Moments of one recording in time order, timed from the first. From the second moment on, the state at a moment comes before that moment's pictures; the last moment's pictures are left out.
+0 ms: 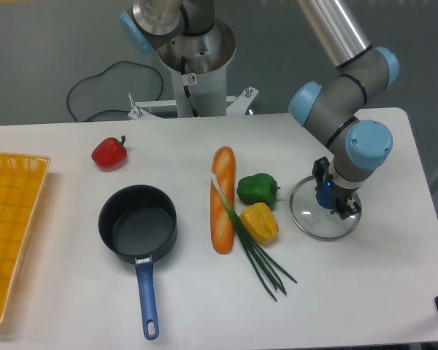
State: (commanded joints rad) arm 2.78 -2.10 -1.62 -1.10 1.62 1.82
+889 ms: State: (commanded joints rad) arm 2.75 -2.09 -1.56 -1.10 1.63 1.82
